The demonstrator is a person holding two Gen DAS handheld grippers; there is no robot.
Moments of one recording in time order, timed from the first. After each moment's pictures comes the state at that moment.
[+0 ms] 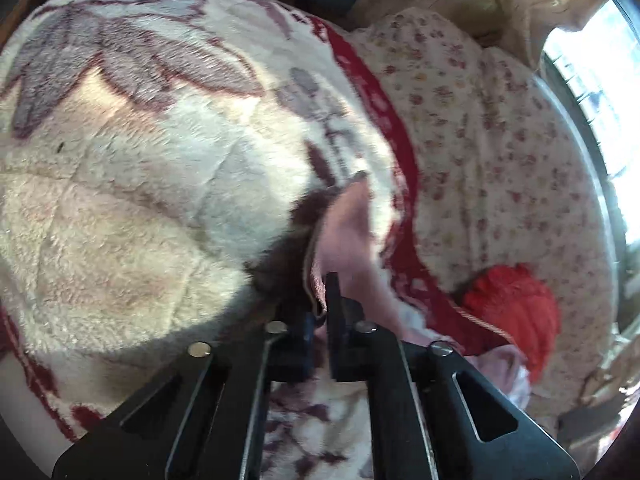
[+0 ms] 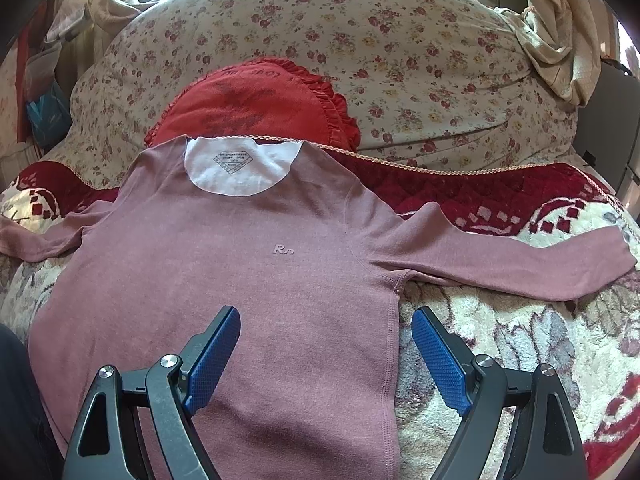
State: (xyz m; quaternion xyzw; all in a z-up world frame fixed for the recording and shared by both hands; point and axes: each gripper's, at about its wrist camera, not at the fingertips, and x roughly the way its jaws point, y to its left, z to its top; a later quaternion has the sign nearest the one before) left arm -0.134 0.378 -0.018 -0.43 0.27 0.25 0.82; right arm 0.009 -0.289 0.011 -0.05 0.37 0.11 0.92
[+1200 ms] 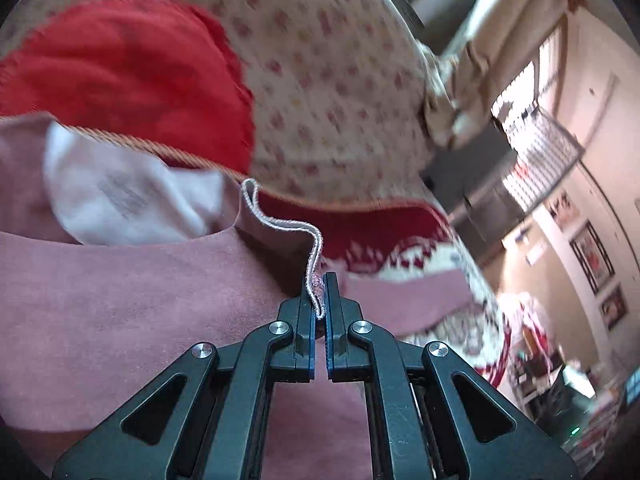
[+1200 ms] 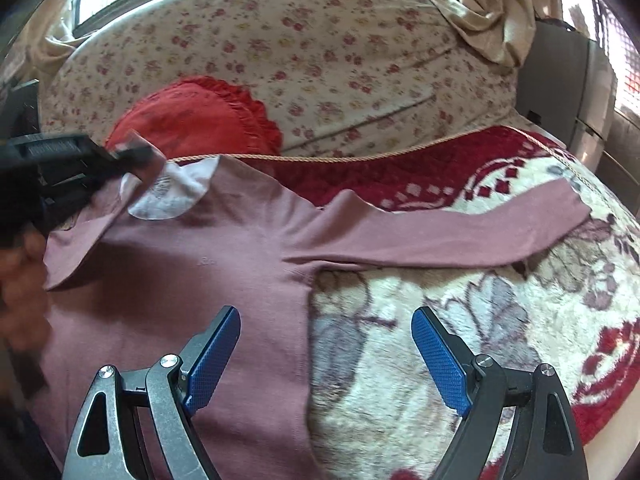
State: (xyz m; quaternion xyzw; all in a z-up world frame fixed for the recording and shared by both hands) left arm 0.115 -0.130 0.029 -0.25 0.36 -0.28 0.86; right arm 0.006 -0.351 0.019 0.00 0.38 0.01 0.92
